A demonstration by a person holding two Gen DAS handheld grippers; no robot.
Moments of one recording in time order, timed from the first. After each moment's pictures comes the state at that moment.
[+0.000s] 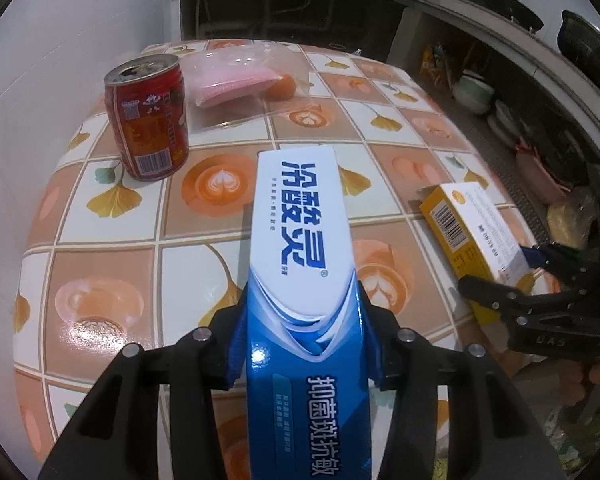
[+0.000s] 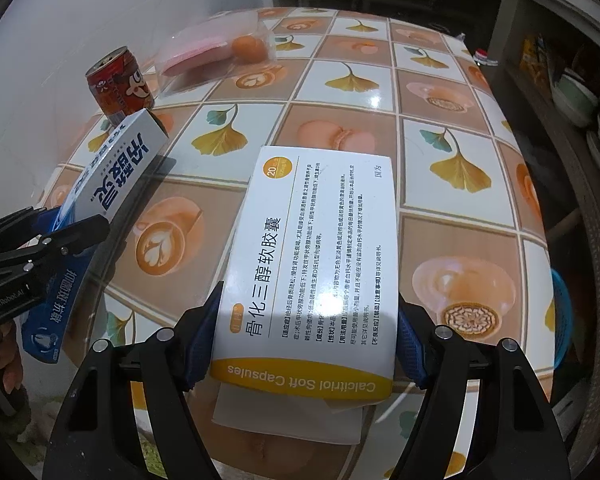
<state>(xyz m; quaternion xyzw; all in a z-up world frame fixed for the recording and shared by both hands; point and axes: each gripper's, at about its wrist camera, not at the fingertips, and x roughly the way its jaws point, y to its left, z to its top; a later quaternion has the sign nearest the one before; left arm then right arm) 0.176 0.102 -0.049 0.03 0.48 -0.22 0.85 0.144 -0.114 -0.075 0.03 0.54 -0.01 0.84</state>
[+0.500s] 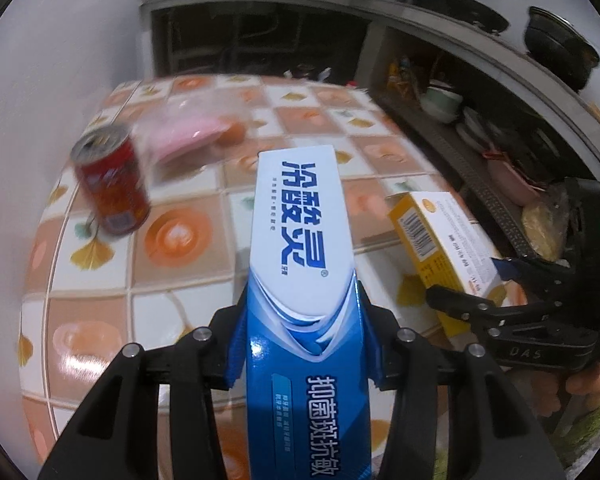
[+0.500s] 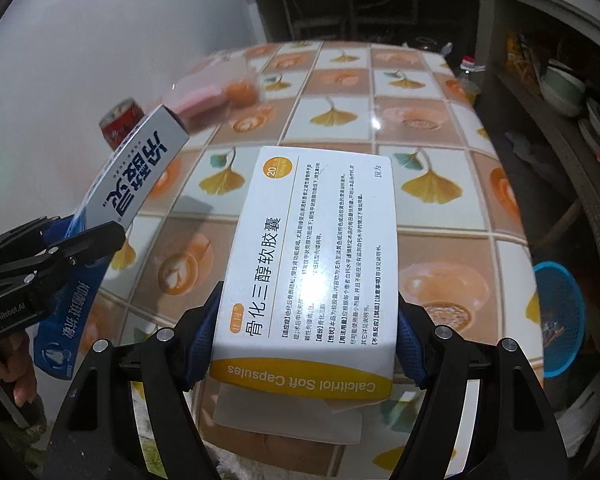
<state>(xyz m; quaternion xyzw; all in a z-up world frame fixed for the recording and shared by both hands) 0.163 0.063 -0.005 0.05 0.44 -0.27 0.86 0.122 -0.139 -0.046 0.09 0.49 -0.01 0.87</state>
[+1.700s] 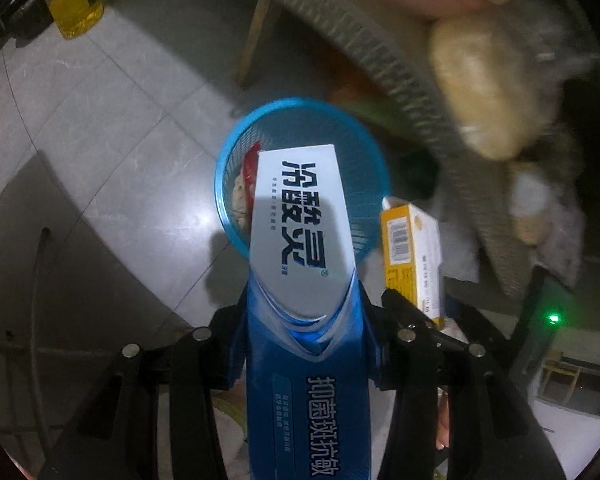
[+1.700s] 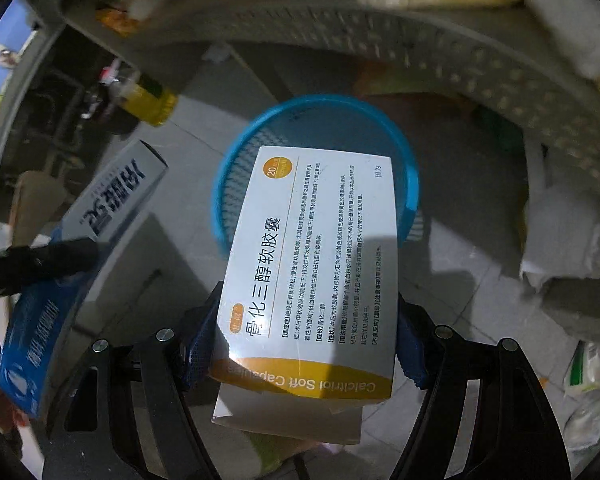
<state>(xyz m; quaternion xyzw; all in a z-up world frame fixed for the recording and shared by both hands) 0.190 -0.479 -0.180 0.24 0.67 -0.44 0.55 -0.036 -0.517 -0.208 0.44 0.45 -0.35 0.69</state>
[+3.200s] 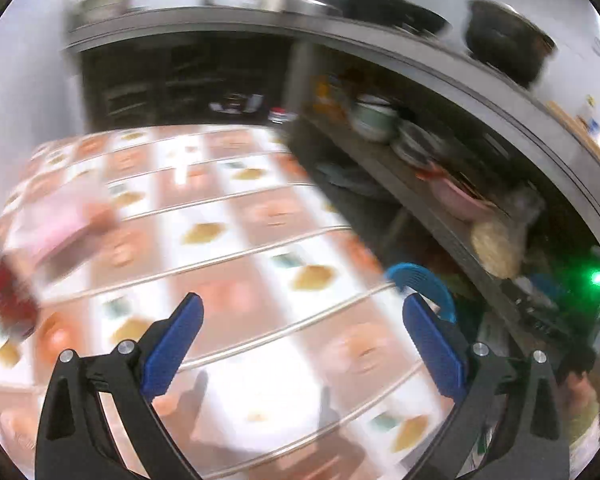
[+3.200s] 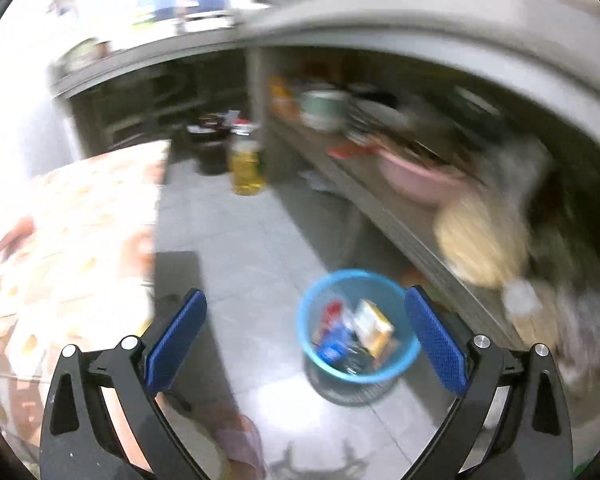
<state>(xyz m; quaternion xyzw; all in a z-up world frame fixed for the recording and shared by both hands) 0.182 -0.045 0.023 0.03 0.40 -0.34 0.85 0.034 -0.326 -0.013 0.08 0.35 -0.31 0.88</state>
